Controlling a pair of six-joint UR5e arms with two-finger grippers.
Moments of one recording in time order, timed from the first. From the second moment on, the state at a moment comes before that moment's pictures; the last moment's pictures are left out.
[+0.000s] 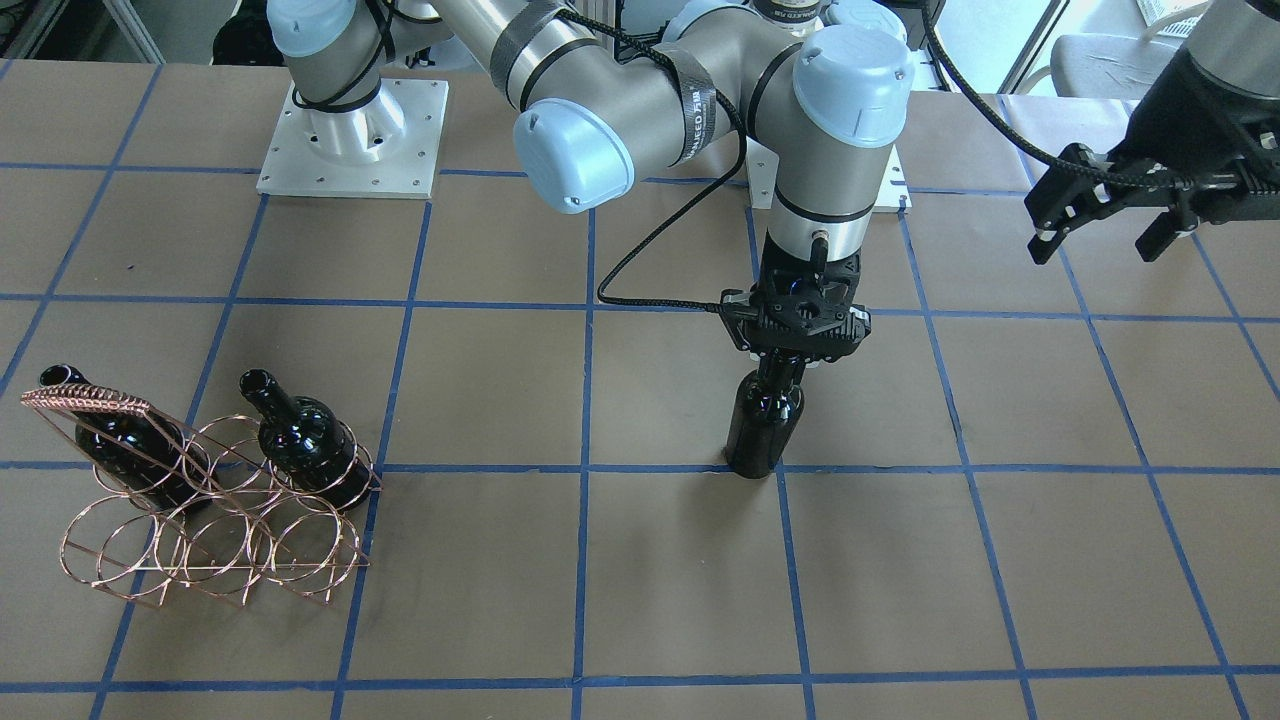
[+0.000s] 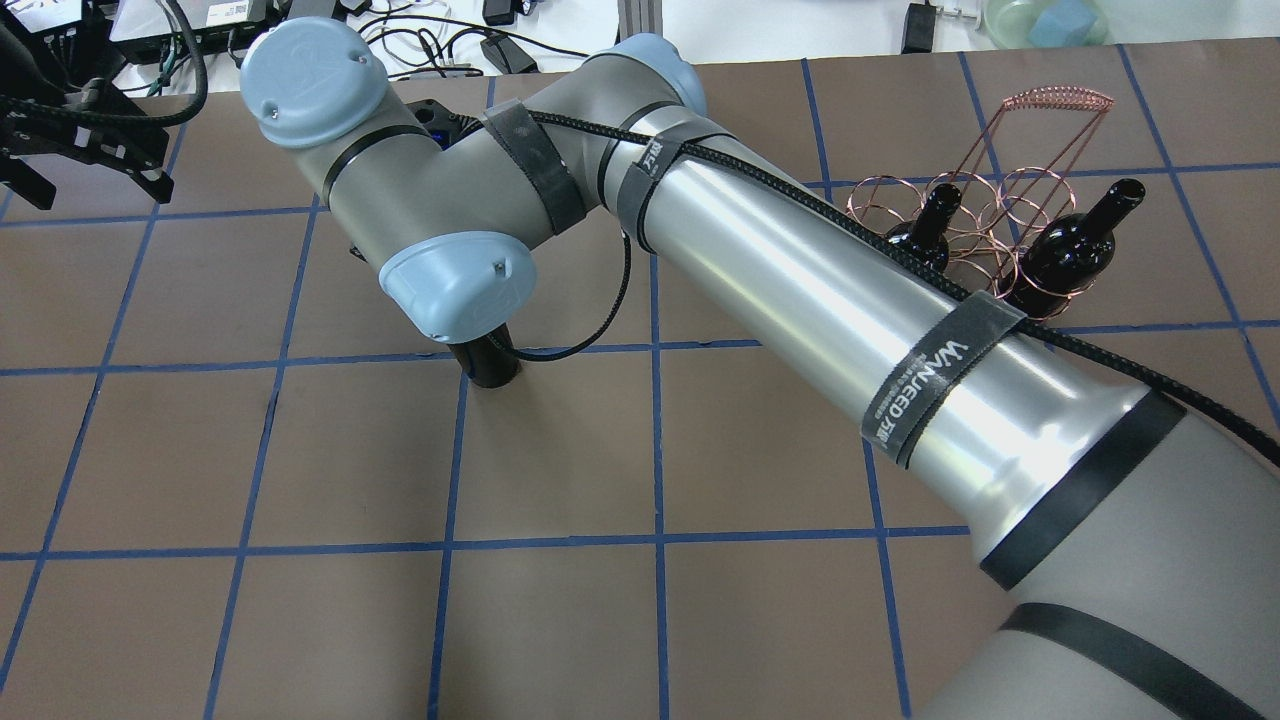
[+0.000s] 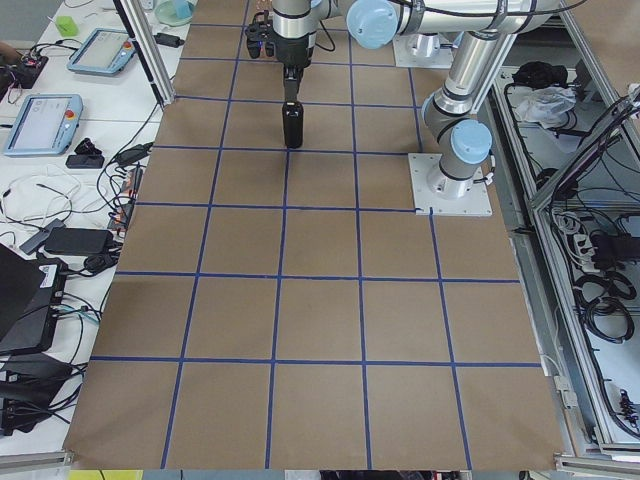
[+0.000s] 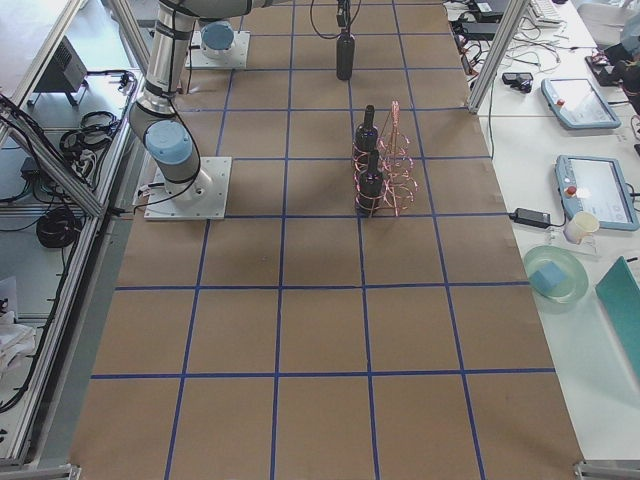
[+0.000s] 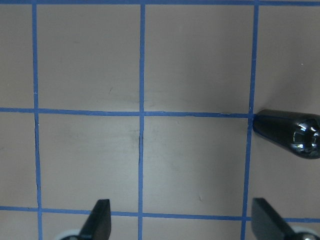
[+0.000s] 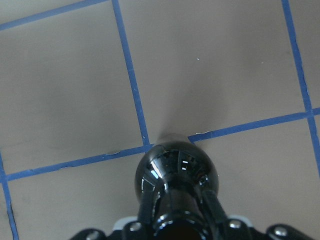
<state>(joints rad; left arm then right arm) -1.26 -1.56 -1.47 -1.62 1.60 0.28 2.23 -0.99 1.16 -1.90 -1.62 0.87</state>
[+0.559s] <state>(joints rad) -1.27 -1.56 -1.47 -1.62 1.60 0.28 2.22 -1.02 1.17 -1.90 -1.61 0.86</state>
